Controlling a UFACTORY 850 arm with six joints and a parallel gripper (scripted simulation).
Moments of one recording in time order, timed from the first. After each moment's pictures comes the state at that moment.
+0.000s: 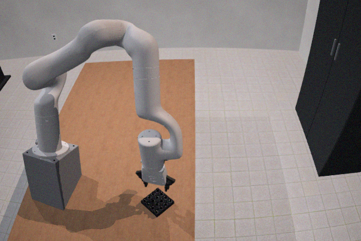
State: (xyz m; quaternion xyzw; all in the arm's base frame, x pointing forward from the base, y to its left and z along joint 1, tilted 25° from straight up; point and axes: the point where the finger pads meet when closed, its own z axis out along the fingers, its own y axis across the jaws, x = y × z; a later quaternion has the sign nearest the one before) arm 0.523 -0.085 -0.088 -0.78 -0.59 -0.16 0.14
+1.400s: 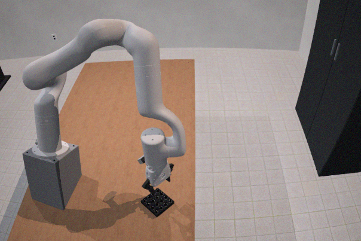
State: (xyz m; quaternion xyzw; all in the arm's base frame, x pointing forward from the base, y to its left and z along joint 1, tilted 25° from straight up) arm 0.536 -0.087 -0.080 -0.38 -0.90 -0.21 0.04
